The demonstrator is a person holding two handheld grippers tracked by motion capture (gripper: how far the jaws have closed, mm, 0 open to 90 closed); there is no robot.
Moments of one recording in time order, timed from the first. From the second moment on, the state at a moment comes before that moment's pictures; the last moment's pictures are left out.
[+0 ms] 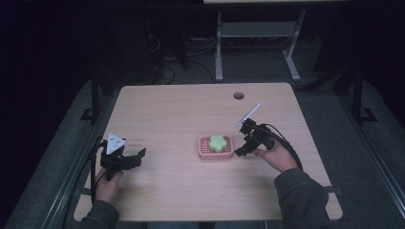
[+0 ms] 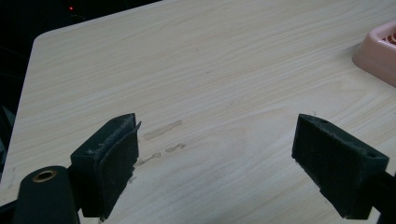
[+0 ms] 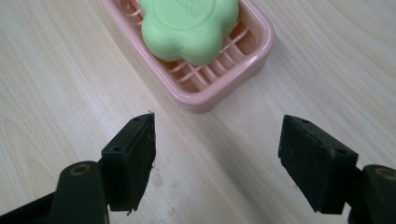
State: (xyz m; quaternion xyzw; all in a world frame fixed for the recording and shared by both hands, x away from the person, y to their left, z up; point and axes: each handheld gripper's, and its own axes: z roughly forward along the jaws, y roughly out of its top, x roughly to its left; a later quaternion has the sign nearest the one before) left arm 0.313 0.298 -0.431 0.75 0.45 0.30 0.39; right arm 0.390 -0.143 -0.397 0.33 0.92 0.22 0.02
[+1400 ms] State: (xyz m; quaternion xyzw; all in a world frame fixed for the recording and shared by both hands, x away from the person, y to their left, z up) left arm 0.312 0.297 -0.432 0.75 0.45 0.30 0.39; right arm 0.356 -0.186 -0.417 0.35 0.91 0.22 0.01
